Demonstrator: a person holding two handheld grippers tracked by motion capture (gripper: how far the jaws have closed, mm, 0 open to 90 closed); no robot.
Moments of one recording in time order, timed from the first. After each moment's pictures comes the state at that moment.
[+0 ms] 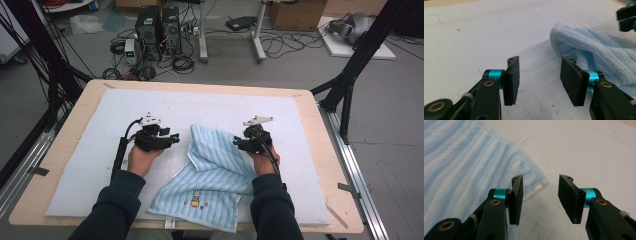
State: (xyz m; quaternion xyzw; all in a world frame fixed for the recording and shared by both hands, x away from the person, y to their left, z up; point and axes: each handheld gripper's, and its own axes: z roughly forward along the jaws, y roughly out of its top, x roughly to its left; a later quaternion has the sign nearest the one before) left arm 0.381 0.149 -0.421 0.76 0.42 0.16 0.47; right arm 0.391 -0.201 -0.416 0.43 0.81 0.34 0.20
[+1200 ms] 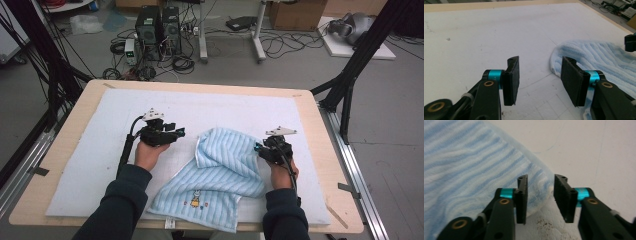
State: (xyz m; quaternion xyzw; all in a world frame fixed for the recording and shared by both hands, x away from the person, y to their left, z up) left arm 0.396 0.134 -0.417 0.73 0.43 0.14 0.51; right arm 0.353 -0.260 -0.425 0.49 0.77 0.34 0.24
